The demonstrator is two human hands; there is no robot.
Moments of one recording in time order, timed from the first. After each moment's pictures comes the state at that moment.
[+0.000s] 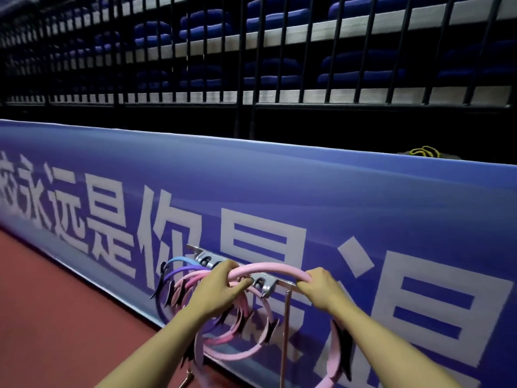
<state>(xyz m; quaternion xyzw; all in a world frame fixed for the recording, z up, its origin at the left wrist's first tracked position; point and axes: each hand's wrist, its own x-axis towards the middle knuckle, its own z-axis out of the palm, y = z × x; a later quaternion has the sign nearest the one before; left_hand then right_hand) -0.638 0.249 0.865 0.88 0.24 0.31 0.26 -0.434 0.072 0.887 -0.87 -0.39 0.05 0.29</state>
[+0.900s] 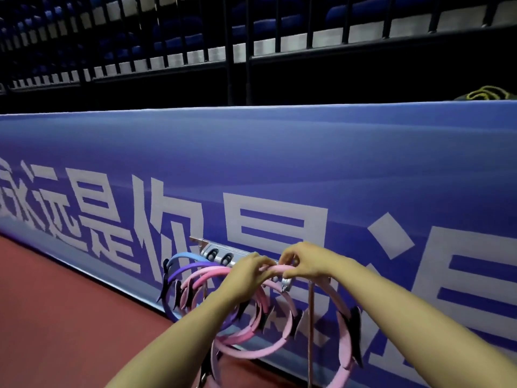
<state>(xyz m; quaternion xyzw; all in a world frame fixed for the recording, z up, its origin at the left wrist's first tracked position) -0.510 0.373 0.817 0.95 0.13 0.21 0.21 -0.358 0.229 0.875 -0.79 -0.58 0.13 0.14</state>
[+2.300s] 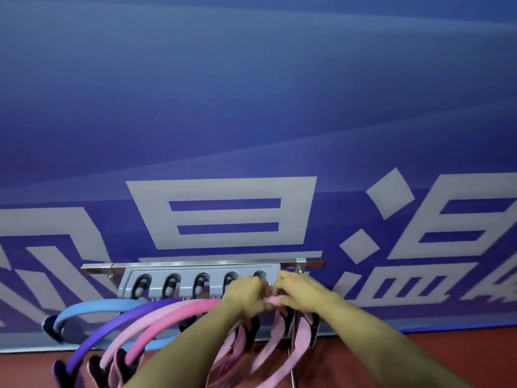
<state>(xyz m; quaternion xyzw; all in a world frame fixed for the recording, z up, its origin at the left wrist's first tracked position) -0.289 0.539 0.643 0.99 -0.03 -0.08 0.13 -0.223 0.361 0.655 -0.90 -0.40 0.17 0.05</state>
